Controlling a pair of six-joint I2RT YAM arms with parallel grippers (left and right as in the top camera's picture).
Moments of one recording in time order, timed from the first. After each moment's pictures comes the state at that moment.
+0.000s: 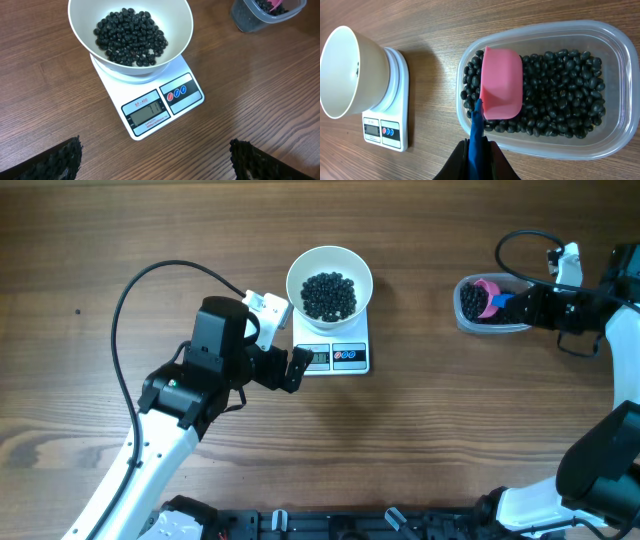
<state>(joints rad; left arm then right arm) -0.37 1.16 0.93 -0.59 0.26 -0.02 -0.42 1.70 1.31 -0.88 -0.63 -0.24</state>
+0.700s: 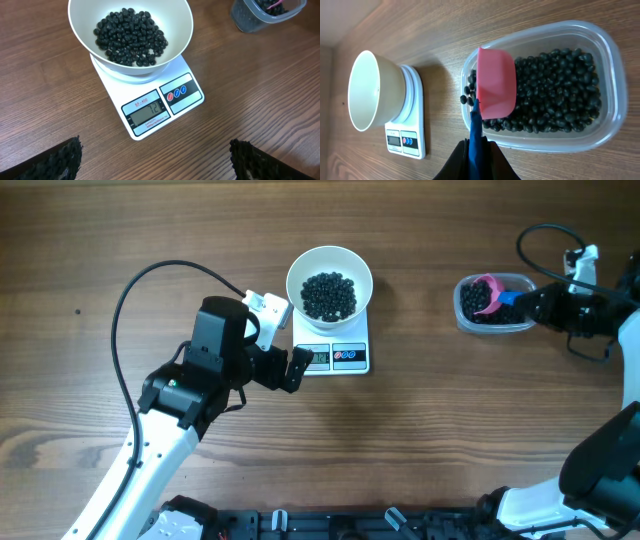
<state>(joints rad) -0.37 1.16 0.93 -0.59 0.26 -0.02 -0.49 1.70 1.31 -0.88 -0.72 -0.17</state>
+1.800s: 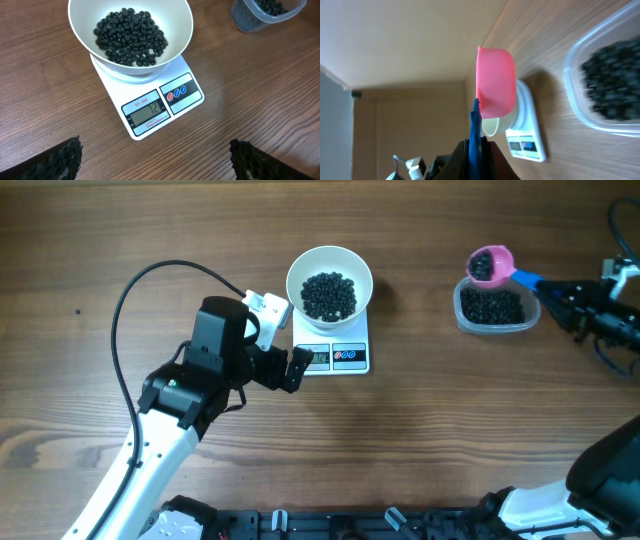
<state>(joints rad) -0.37 1.16 0.93 -0.59 0.26 -0.02 -0.62 1.70 1.31 -0.94 -1.26 0.15</state>
